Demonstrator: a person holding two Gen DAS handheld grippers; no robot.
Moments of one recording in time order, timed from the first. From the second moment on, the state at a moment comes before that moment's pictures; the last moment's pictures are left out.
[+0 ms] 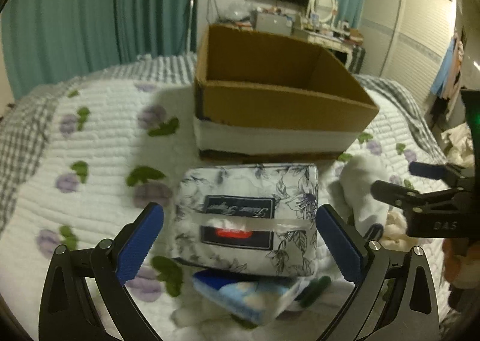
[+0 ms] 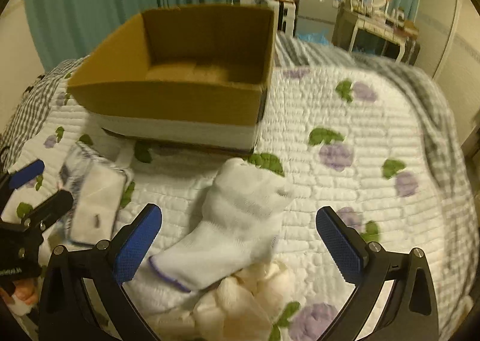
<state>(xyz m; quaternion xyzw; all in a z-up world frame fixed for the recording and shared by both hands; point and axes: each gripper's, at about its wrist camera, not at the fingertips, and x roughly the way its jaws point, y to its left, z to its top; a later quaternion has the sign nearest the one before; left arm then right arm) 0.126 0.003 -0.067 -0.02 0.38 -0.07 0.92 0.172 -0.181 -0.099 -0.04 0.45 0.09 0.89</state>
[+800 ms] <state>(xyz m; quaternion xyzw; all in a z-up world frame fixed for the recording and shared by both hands) 0.125 -0.010 -0.085 0.04 0.42 -0.11 0.90 0.158 -0.173 -0.098 -0.04 0.46 0.10 0.88</state>
